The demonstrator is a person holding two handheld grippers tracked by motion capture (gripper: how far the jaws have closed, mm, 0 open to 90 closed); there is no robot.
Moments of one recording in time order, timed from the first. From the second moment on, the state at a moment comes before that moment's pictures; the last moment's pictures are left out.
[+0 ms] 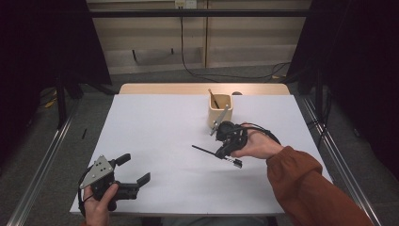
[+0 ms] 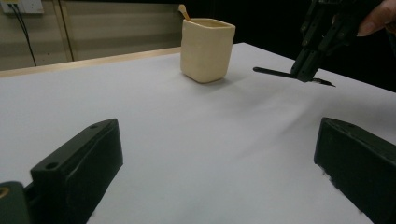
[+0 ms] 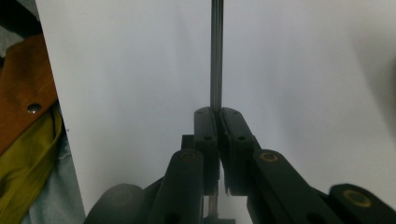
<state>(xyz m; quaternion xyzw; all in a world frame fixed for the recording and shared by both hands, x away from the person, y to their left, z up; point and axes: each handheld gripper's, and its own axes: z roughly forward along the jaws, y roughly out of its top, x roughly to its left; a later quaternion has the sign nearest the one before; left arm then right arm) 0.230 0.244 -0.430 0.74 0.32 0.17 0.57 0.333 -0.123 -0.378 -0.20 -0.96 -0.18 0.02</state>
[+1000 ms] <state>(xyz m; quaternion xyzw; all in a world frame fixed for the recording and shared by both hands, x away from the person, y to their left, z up) 0.240 0.248 -0.397 0.72 0.31 0.18 0.59 0.327 -0.111 -0.387 -0.16 -0.97 -0.17 0.04</state>
